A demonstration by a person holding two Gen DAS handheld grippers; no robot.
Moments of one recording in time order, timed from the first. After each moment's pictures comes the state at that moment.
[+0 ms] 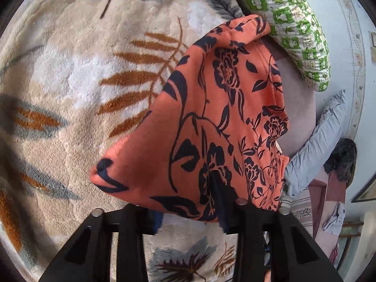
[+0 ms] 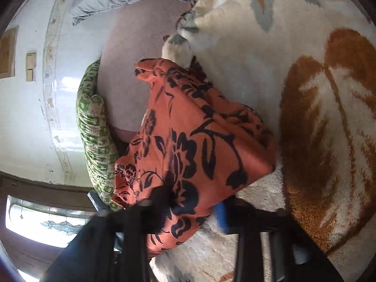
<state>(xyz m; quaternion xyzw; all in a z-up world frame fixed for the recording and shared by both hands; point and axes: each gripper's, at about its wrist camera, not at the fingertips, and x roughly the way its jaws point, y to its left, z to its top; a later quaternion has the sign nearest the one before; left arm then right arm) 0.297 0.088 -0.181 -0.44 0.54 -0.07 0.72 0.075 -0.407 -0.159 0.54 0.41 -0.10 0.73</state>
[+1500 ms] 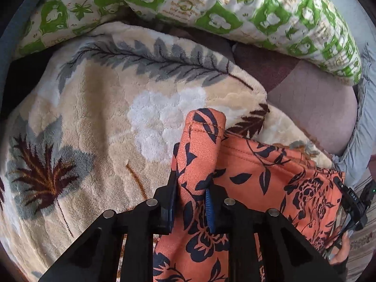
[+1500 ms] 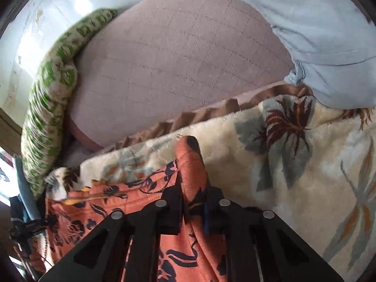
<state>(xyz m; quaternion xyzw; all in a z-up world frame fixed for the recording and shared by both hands) 0.476 0.067 -0.150 -0.21 0.56 -0.02 0.80 0.270 -0.440 -0.148 0.23 0.51 -0.12 0.82</state>
